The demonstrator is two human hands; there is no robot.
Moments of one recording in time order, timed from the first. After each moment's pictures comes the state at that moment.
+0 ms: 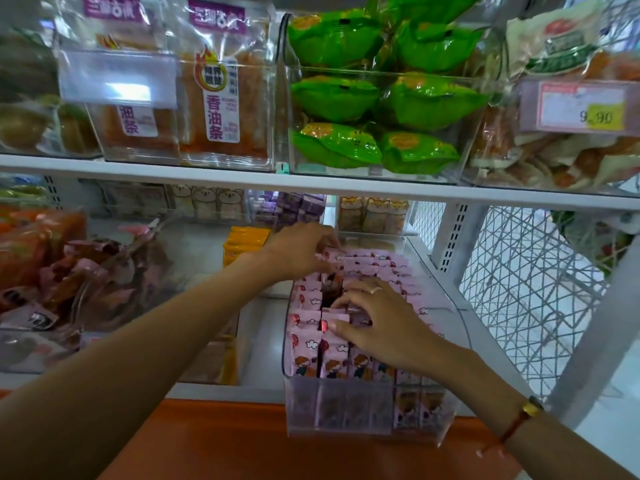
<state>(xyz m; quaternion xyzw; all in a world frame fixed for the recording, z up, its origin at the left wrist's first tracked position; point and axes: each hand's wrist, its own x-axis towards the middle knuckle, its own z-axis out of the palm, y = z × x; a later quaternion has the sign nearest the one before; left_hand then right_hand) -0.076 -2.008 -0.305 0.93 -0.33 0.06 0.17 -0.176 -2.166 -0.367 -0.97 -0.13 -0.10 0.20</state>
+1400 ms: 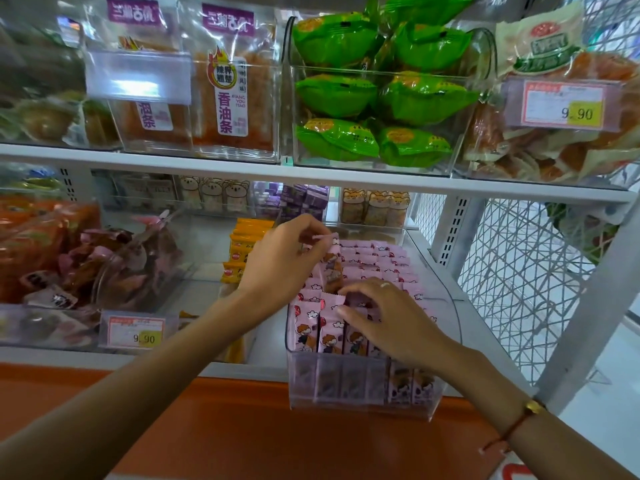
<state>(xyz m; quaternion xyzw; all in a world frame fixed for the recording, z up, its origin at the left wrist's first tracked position) -0.148 -1.989 -0.323 0.83 -0.26 0.21 0.44 -0.205 -2.164 -0.362 -0.96 -0.12 -0.10 0.24</state>
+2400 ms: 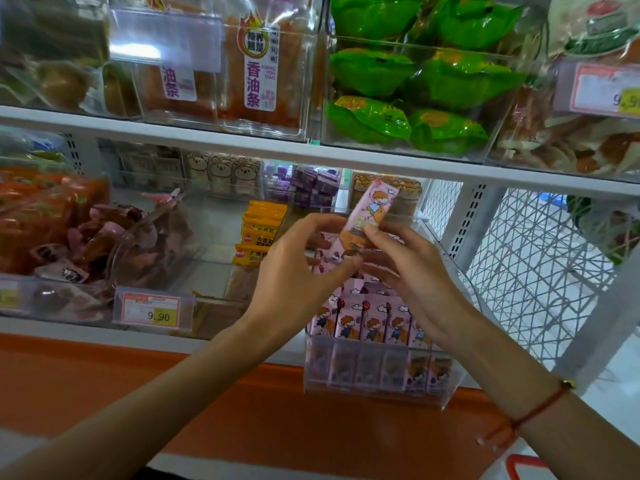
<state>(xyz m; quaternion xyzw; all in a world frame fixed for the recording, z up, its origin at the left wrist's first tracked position) -0.192 -1.977 -0.340 0.77 -0.25 0.18 0.56 -0.203 -2.133 -0.325 -0.71 -0.04 -0.12 0.69</state>
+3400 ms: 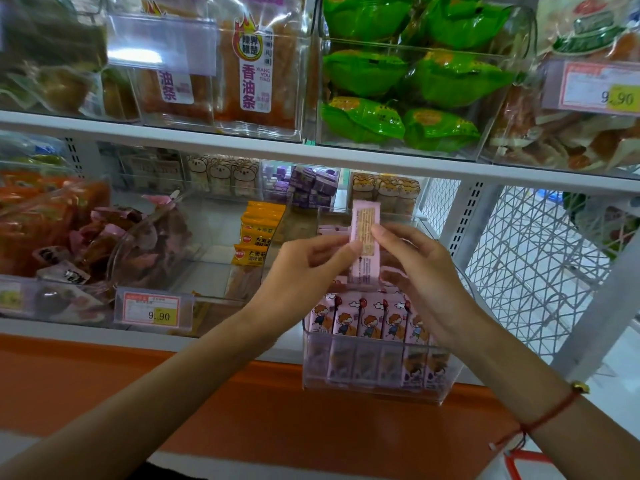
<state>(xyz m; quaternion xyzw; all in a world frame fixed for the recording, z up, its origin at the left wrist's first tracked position) -0.197 -1.981 -0.332 0.71 -0.26 -0.01 0.66 -0.219 -2.140 -0.322 -0.71 -0.03 -0.14 0.69</state>
